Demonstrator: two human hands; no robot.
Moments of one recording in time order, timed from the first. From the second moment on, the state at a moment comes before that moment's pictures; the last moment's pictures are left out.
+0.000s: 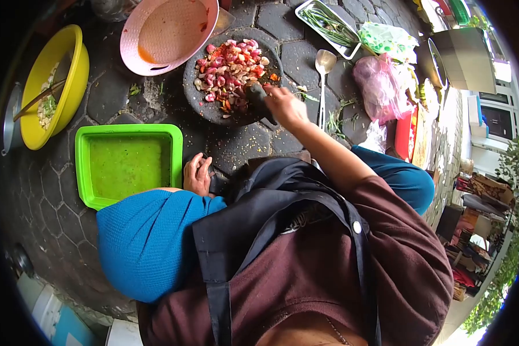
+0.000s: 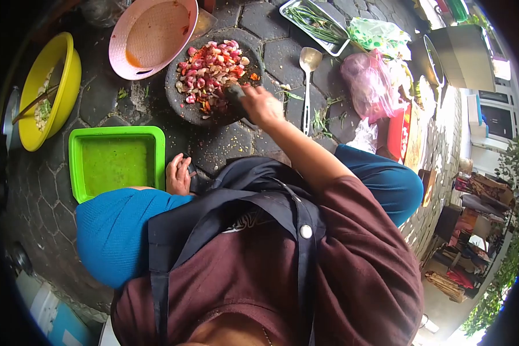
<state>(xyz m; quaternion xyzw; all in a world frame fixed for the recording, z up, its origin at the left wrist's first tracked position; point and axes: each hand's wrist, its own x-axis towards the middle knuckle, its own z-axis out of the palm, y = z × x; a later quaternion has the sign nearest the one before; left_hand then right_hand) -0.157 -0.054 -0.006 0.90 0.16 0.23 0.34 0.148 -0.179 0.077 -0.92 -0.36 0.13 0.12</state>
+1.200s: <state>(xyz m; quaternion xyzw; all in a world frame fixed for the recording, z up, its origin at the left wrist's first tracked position) -0.149 -0.058 0.000 0.91 0.16 0.18 0.34 0.290 -0.255 -0.037 -0.89 -0.43 0.13 -0.03</state>
